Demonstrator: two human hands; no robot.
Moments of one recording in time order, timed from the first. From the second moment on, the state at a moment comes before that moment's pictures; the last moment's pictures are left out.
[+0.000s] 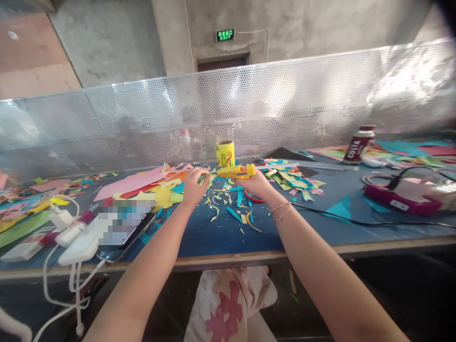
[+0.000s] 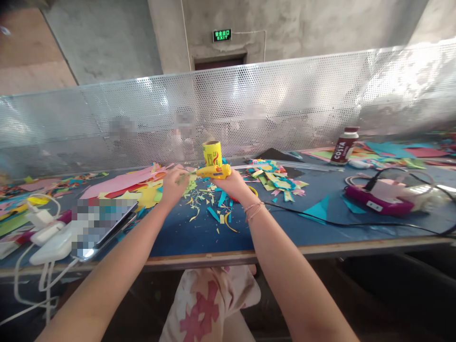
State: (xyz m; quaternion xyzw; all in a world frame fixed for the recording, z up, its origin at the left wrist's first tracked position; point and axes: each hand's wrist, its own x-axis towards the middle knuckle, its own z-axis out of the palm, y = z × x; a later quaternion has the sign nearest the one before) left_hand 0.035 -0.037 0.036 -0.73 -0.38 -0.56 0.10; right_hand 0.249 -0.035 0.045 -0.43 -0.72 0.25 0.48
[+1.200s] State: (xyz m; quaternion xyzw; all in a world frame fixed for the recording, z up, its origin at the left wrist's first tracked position) left_hand 0.034 -0.020 0.029 -0.47 -0.45 -0.70 -0.30; right_hand 0.317 -0.004 0.029 -0.67 -0.61 -0.01 0.42
